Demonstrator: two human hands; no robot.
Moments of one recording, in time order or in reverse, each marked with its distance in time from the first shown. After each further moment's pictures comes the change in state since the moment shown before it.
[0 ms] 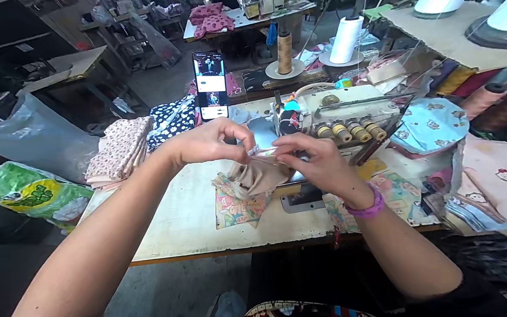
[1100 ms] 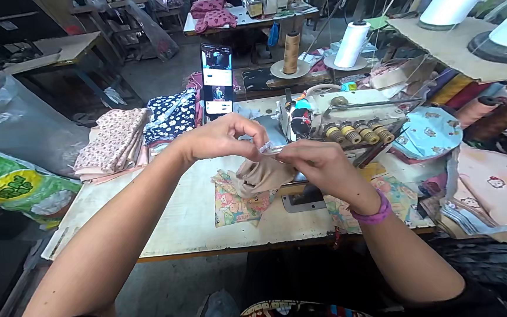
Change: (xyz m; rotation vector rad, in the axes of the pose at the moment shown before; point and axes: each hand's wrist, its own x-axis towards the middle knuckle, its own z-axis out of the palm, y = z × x) left_hand -0.001 -0.016 0.004 -0.120 0.012 0.139; right_hand -0.002 -0.003 0.006 -0.195 -0.046 -0.083
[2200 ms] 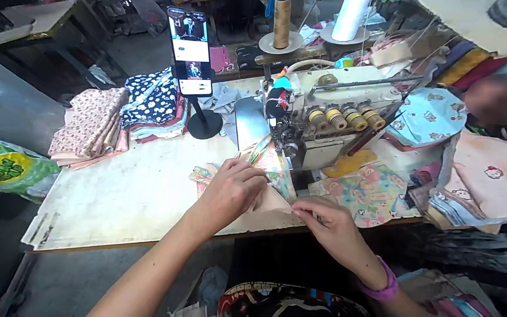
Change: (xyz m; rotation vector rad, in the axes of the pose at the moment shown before) left_hand -0.012 -0.045 0.149 0.892 0.386 -0.019; right_hand -0.141 -0.018 0.015 0.121 0.084 0.453
